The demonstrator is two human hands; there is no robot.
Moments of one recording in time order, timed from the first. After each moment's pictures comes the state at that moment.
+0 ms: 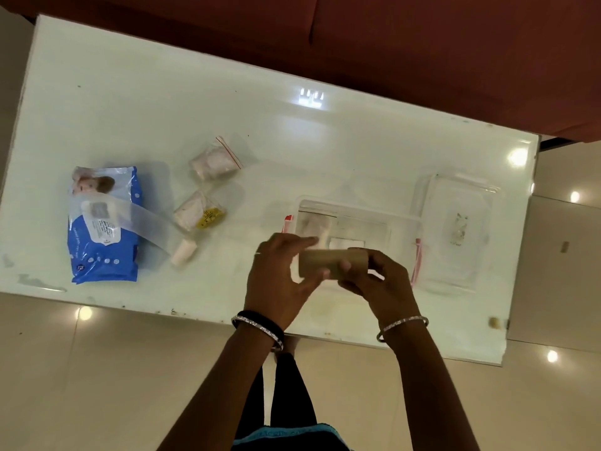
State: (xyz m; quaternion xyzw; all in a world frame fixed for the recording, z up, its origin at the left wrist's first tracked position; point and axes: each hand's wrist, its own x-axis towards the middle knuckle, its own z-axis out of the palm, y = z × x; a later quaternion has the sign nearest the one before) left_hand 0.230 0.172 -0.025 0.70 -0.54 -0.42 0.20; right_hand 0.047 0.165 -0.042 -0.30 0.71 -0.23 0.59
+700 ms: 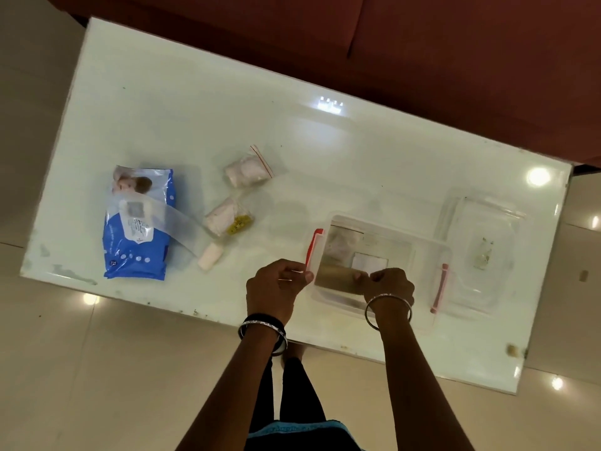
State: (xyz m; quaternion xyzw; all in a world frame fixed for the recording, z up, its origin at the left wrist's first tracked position) left_hand 0.261 0.186 -0.058 0.78 -0.24 -0.53 0.23; right_hand 0.085 0.137 -0.082 -0.31 0.87 0.10 0.37
